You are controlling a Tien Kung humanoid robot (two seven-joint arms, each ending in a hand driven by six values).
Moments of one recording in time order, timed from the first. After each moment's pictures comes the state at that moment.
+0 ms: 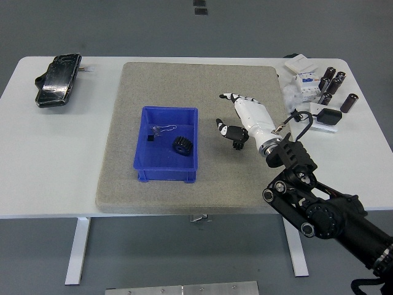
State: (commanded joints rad) left arm 0.08 0.10 -1.21 -0.18 1.05 0.03 0.20; right arm 0.53 -0.14 0.82 1.06 -2.00 -0.30 -0.22
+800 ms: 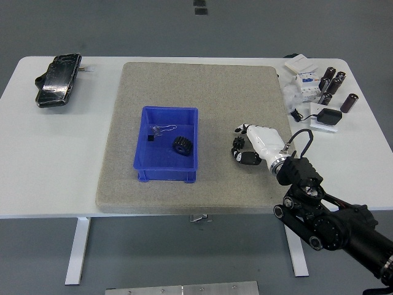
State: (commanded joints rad) left arm 0.08 0.10 -1.21 -0.18 1.03 0.03 0.19; right arm 0.49 -0.16 0.76 0.98 -2.08 -0.26 -0.24
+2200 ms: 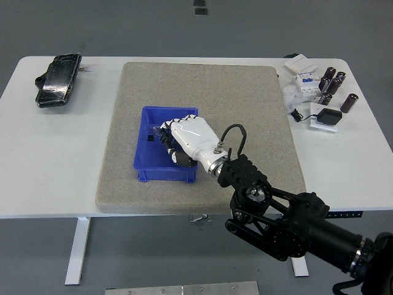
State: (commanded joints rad) left arm 0.08 0.10 -1.21 -0.18 1.03 0.03 0.19; right arm 0.60 -0.02 0.55 1.17 -2.22 -0.26 -0.29
